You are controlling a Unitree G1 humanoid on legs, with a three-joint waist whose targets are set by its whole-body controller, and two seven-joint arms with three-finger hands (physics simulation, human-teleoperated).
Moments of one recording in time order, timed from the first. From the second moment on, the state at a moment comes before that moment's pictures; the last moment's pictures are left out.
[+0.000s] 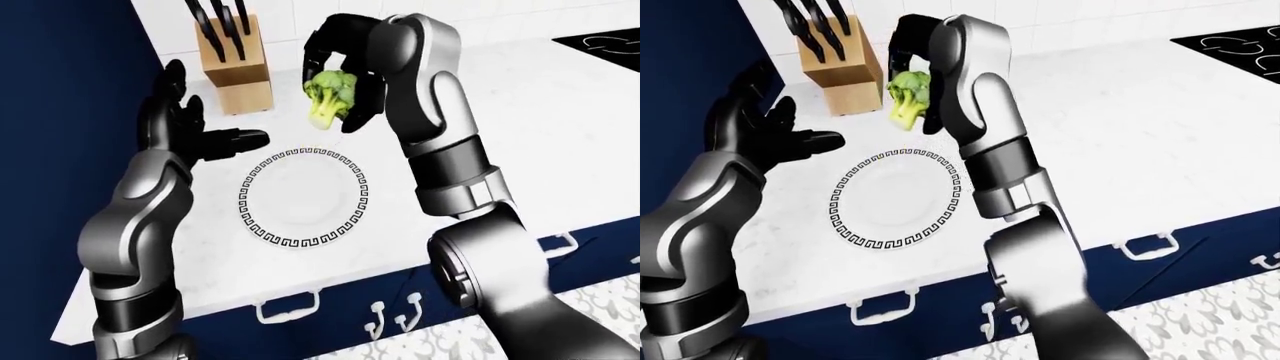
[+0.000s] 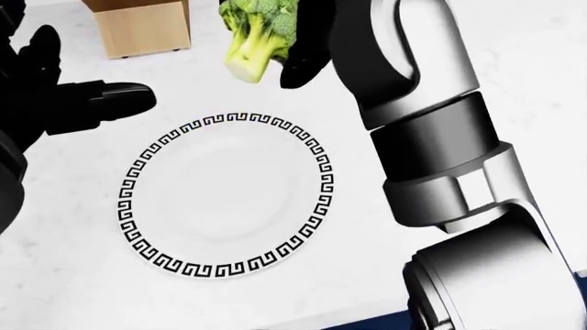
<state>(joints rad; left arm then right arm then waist) -0.67 0.31 0.23 -0.29 -0.39 0.88 0.23 -1.38 -0.08 0.05 0.55 -1.03 0.32 0.86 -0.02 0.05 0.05</state>
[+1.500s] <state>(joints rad) -0.67 0.30 0.22 -0.28 -0.38 0.87 0.23 -1.38 -0.12 0.04 0.56 -1.04 0.34 0.79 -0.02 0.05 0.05</state>
